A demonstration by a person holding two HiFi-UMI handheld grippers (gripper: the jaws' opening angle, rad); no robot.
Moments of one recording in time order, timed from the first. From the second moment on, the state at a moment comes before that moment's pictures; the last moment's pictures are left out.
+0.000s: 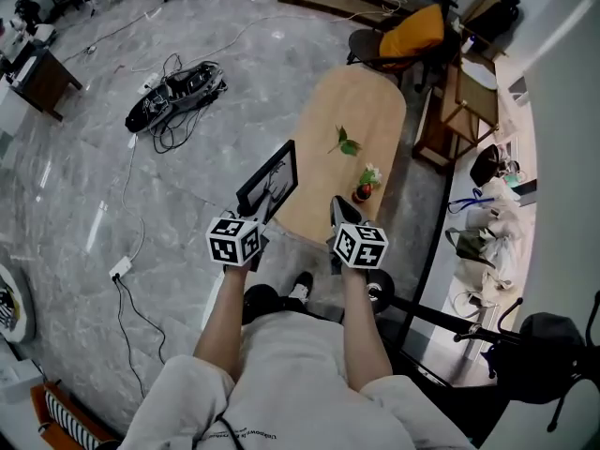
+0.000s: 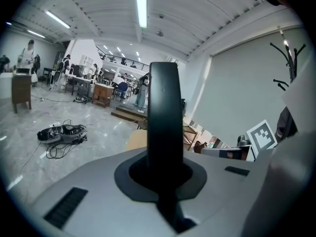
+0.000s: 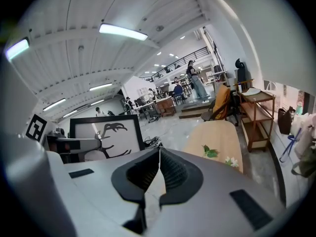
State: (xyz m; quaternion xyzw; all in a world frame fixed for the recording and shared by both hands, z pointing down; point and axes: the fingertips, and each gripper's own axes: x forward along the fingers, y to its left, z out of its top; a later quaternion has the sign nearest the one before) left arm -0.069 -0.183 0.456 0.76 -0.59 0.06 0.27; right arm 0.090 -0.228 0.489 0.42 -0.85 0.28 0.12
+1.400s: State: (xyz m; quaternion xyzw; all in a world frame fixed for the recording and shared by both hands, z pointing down) left arm -0.098 -0.347 0.727 0.78 -0.40 0.22 0.43; right arm 0.058 -0.394 0.703 0.46 -0.73 0.49 0.13
